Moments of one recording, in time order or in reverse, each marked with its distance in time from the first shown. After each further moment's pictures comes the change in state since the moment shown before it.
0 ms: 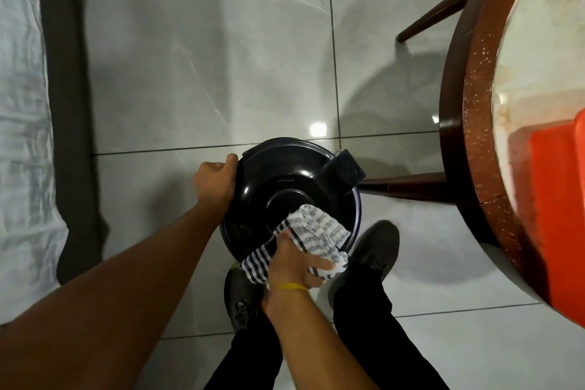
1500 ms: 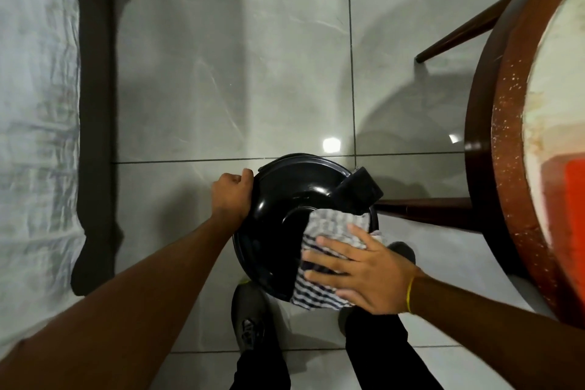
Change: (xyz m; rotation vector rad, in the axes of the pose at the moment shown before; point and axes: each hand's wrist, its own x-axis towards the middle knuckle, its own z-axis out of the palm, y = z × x) left_hand 0.004 0.003 0.001 0.109 -0.026 0.081; right_hand 0.143 -0.112 -0.110 1.918 0.490 2.340
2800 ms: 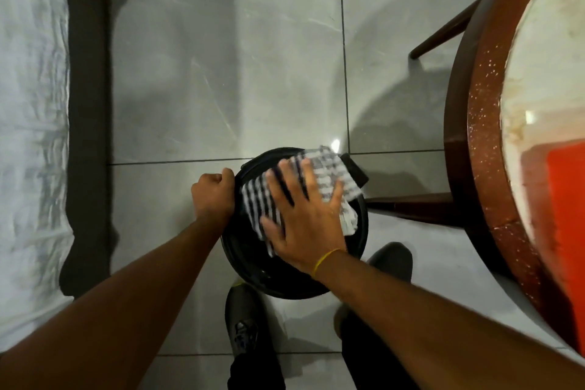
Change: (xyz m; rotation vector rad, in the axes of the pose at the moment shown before) left_hand -0.004 -0.005 0.004 -0.039 0.160 0.015; right_hand 0.126 -0.010 -0.035 0.256 0.218 0.744
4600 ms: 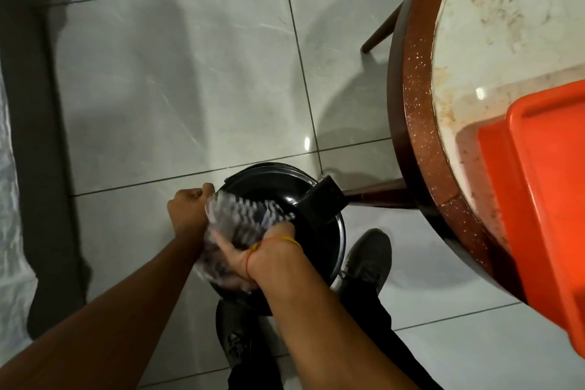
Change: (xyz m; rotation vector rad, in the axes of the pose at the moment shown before) left_hand -0.007 0.012 0.001 0.090 -0.081 0.104; right_hand 0.032 -0.056 -0.087 2.560 -0.074 1.811
